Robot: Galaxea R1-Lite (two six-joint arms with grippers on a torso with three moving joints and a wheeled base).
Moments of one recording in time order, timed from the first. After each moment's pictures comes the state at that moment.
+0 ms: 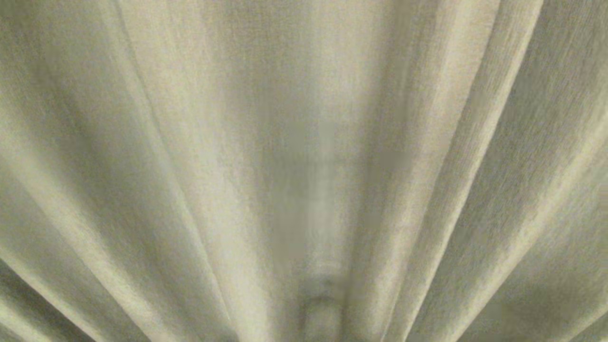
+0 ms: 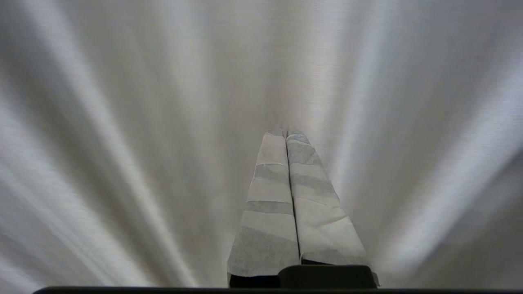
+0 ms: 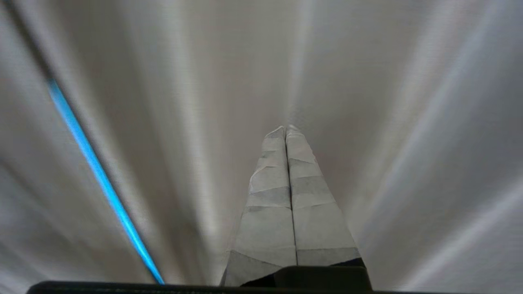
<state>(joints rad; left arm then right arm) 0.00 0.00 0.00 0.00 0.02 0.01 0.00 0.00 0.00 0.00 0.05 -0.06</state>
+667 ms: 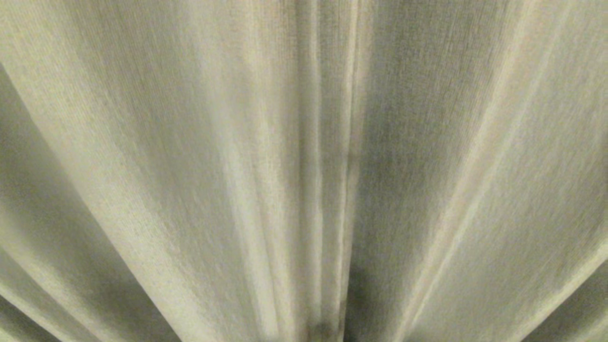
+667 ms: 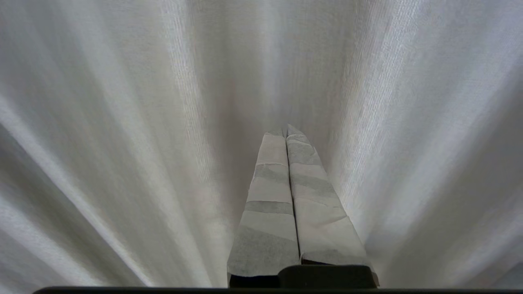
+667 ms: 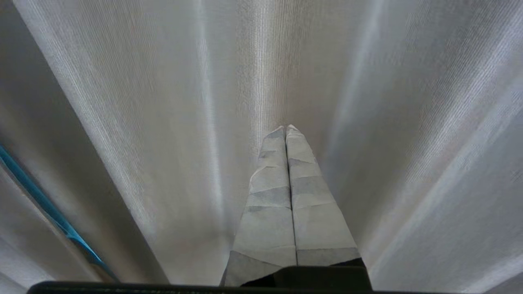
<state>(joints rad) 0.00 0.00 0.00 0.00 0.02 0.01 0.00 0.00 0.00 0.00 0.05 -0.06</state>
